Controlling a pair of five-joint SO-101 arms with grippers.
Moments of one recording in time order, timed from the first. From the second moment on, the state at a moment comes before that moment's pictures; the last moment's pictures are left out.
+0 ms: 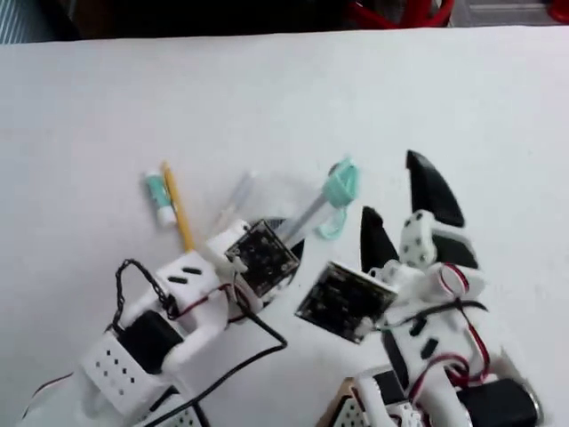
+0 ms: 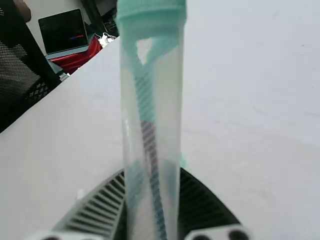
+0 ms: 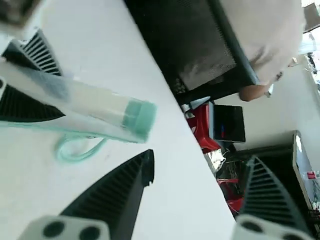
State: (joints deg) left arm 38.3 -69.8 65.8 40.3 -14.1; right arm -17.9 -69.3 21.1 81.2 60.9
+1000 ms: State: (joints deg) left arm 39.3 -69.8 65.8 40.3 -14.1; right arm -21.0 -44.4 8.4 98.0 77.6
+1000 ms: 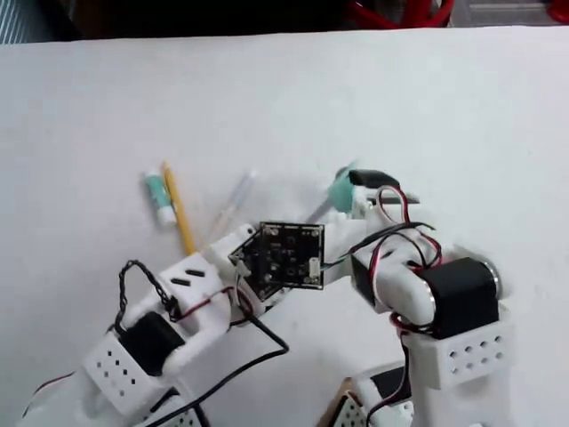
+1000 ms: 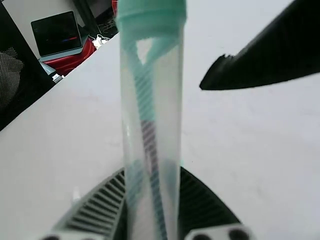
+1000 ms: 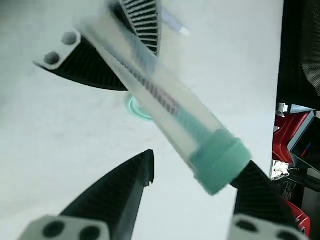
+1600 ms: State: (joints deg) left arm 39.7 -69.8 66.0 40.4 -14.4; right arm -20.7 -44.5 9.8 97.4 78.0
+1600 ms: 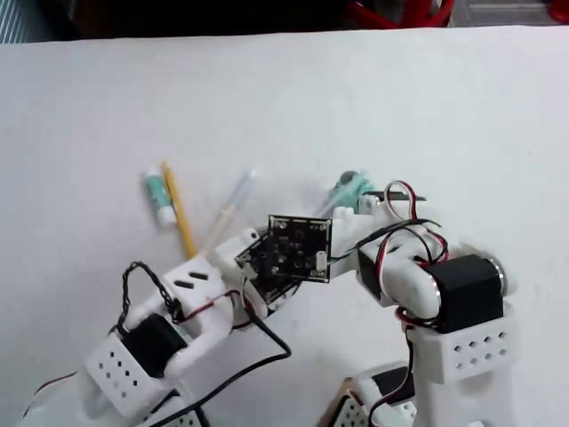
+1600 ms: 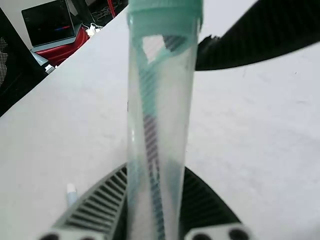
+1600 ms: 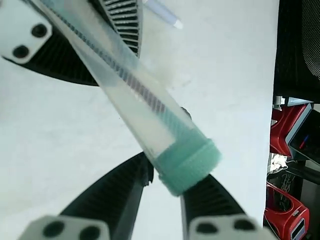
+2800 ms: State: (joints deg) left arm 37.1 -69.1 74.9 24.1 -9.0; right arm -34.4 -53.7 18.4 95.6 72.7
